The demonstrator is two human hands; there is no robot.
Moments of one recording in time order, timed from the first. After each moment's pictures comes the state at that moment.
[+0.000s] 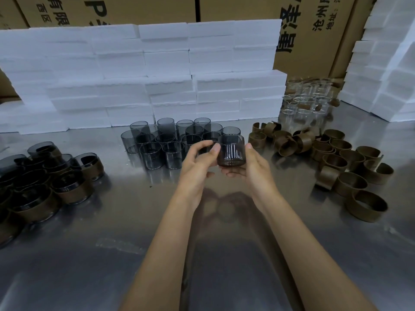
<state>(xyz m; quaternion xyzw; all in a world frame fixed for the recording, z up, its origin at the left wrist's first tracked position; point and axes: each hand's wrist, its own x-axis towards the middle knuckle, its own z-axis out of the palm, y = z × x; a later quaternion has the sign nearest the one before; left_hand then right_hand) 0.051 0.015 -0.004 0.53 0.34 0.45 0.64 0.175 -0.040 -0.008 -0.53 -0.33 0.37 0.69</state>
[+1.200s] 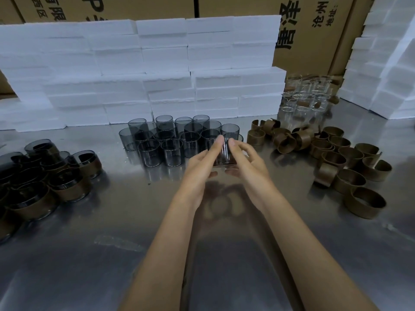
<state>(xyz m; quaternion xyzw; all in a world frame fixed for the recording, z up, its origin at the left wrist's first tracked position) 0.053 0.002 0.007 0.55 0.37 0.37 0.65 0.169 -0.044 -0.005 -0.54 -0.33 0.38 0.67</state>
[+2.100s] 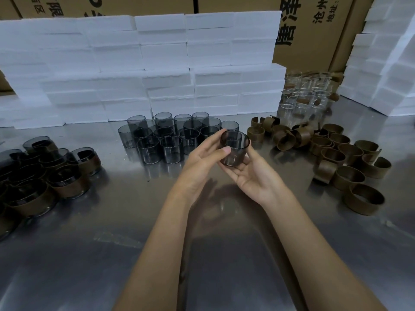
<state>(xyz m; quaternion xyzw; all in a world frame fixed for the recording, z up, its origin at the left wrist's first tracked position) 0.051 0.010 0.001 0.59 0.21 0.39 0.67 0.181 -0.047 -0.001 -0.33 -0.13 0.60 0.71</state>
